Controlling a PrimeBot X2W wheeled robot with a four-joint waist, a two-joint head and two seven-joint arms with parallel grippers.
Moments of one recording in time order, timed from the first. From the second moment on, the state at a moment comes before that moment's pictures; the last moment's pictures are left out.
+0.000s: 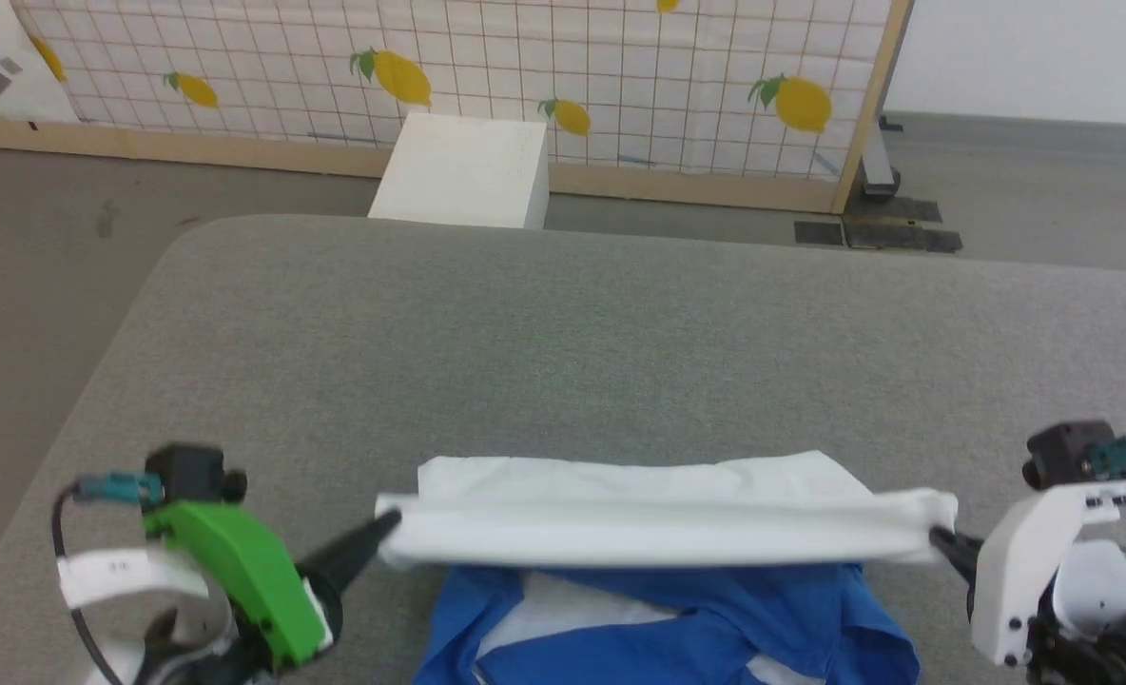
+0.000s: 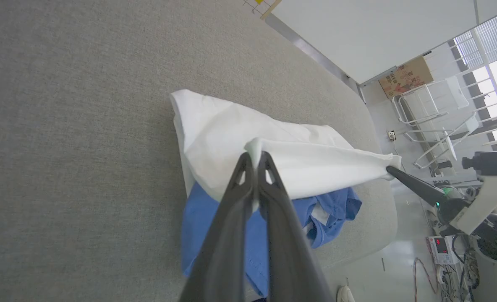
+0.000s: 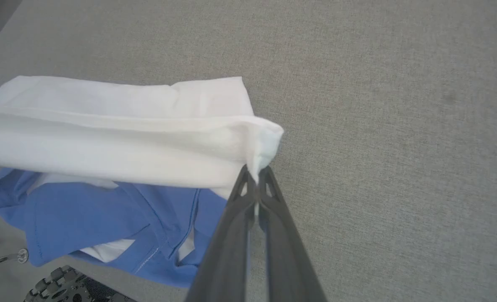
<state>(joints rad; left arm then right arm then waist) -0.06 0.50 -0.30 -0.15 -1.23 0.08 0.51 -0.03 -0.20 -0.09 -0.07 0.40 0.13 0.87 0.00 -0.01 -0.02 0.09</state>
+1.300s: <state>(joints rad) -0.04 0.56 -0.17 -0.10 -1.00 0.09 0.09 0.04 -0.25 -0.17 -0.19 0.46 0.13 0.97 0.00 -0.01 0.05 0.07</state>
